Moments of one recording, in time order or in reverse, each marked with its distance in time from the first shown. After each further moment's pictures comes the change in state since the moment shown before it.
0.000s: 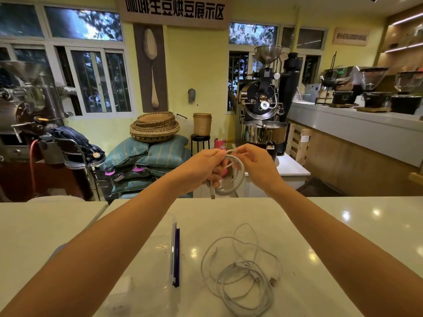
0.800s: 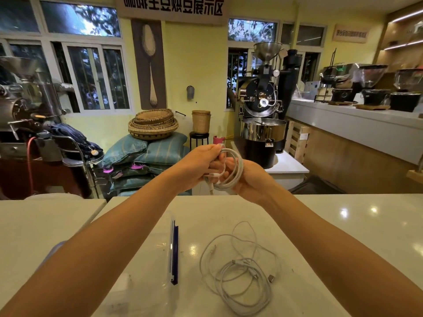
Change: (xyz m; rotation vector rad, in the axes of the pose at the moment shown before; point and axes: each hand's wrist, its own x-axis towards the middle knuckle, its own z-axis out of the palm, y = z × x) left_hand 0.006 -0.005 -0.004 -0.145 0.000 0.031; right_hand -0.011 0.003 0.017 0.950 -0.291 0.513
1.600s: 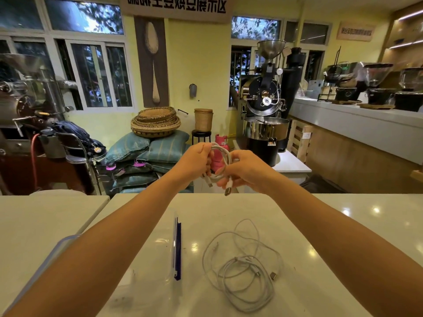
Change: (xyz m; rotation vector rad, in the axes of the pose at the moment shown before) left_hand 0.008 -0.017 -0.013 0.277 0.339 0.099; right_hand -0.003 -0.018 0.018 -0.710 0.064 0.036
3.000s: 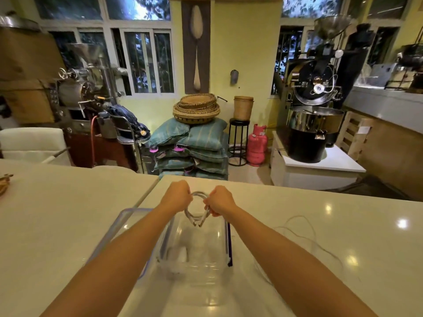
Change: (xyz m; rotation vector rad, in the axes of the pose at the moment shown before) left_hand -0.055 -0.134 -0.104 0.865 0.081 -0.468; right_hand 0.073 0.074 0.181 -0.257 0.027 0.222
